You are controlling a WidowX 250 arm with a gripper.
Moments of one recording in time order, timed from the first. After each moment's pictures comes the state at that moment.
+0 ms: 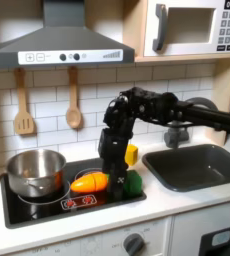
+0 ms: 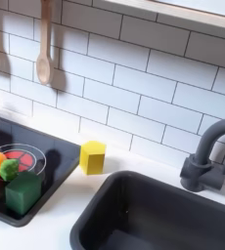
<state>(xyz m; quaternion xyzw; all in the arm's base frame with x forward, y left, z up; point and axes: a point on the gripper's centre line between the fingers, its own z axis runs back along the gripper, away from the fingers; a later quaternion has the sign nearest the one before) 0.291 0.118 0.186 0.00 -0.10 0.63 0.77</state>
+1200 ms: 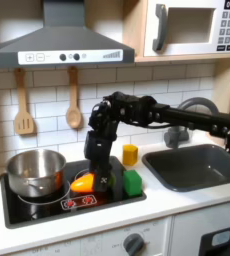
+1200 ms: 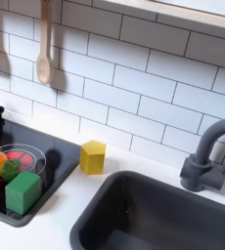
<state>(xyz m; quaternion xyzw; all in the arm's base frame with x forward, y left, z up) 0.322 0.134 0.167 0.01 -0.10 0.62 0.78</state>
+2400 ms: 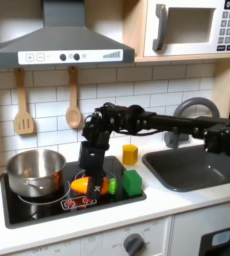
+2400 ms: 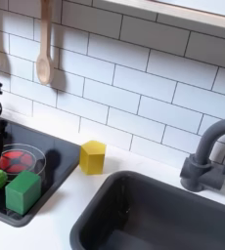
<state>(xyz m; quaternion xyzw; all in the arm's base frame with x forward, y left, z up) 0.340 0.137 0.141 0.02 -0.09 0.61 0.78</state>
